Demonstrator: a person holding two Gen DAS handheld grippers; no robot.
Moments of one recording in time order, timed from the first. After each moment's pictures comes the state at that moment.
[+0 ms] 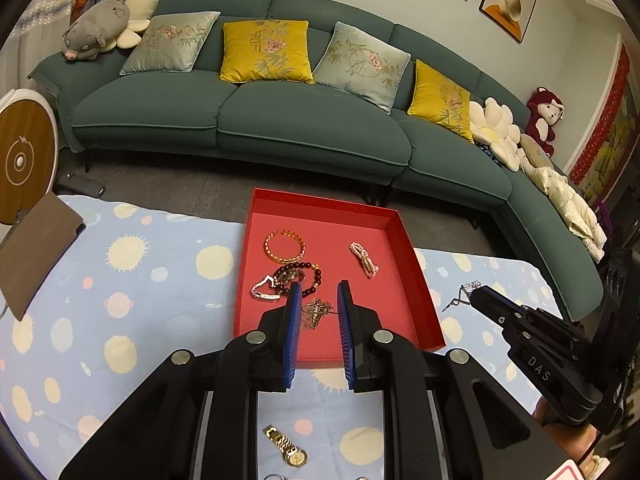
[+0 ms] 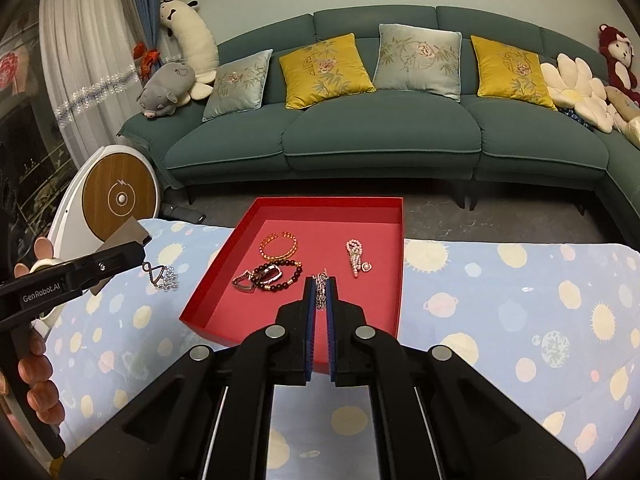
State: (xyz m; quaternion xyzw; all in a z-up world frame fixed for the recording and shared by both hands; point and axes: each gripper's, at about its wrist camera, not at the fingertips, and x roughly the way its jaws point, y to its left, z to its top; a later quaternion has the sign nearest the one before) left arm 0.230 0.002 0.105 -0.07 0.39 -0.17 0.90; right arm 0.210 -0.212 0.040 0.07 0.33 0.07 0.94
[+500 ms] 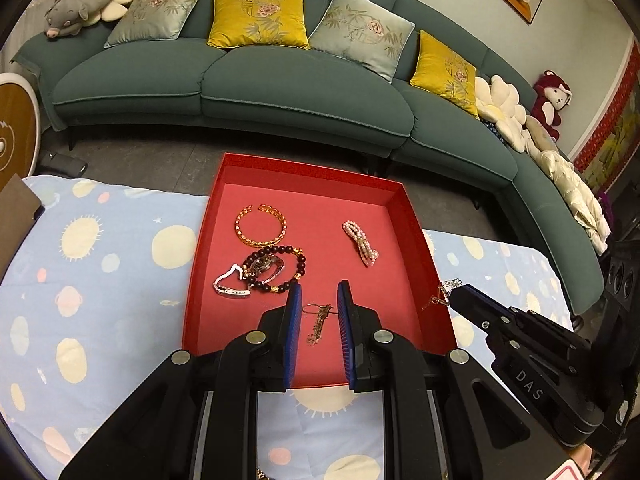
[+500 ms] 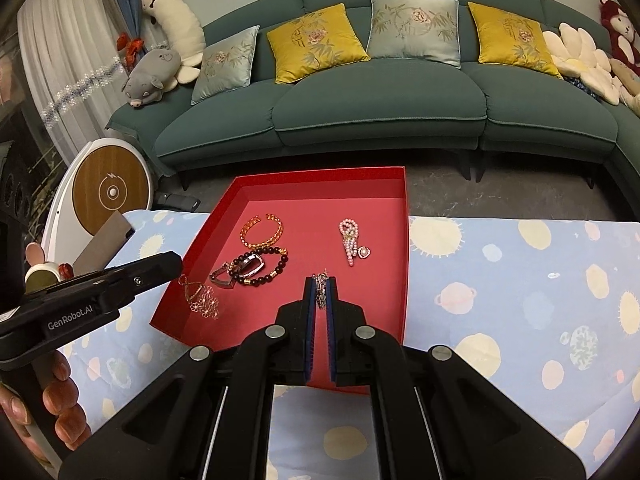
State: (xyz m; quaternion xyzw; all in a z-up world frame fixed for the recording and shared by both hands) left arm 0.270 -0.034 0.060 -0.07 0.44 -0.19 0.88; right arm 0.249 -0.217 0.004 0.09 0.37 0.07 0.92
